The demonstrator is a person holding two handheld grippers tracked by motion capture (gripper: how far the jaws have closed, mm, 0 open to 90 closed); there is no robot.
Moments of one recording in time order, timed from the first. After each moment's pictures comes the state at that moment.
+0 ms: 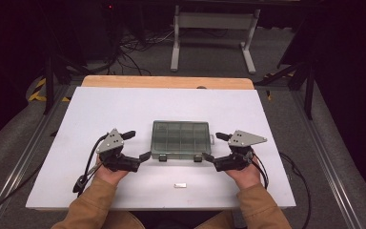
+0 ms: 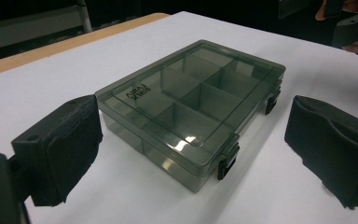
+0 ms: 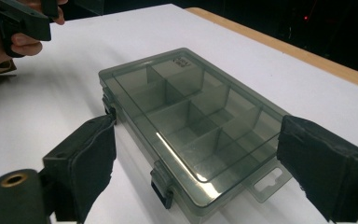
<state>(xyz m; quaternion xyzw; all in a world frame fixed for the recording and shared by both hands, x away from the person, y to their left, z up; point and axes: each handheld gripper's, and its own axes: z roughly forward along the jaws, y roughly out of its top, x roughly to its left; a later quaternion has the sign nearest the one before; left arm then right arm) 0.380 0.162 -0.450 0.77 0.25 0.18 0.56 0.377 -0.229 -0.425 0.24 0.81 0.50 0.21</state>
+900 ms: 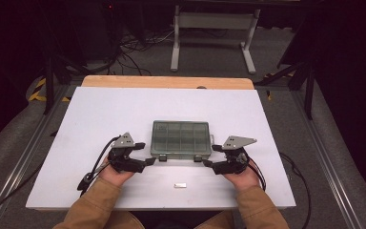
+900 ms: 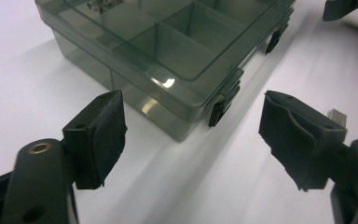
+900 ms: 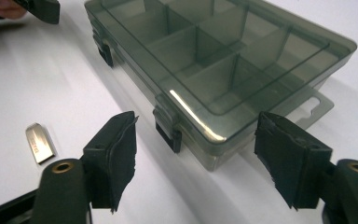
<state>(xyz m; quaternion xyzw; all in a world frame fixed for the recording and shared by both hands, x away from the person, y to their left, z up) 0.397 0.150 -0.475 0.83 0.28 0.08 0.47 0.383 -0.228 -0.454 0.28 0.84 0.44 0.15</state>
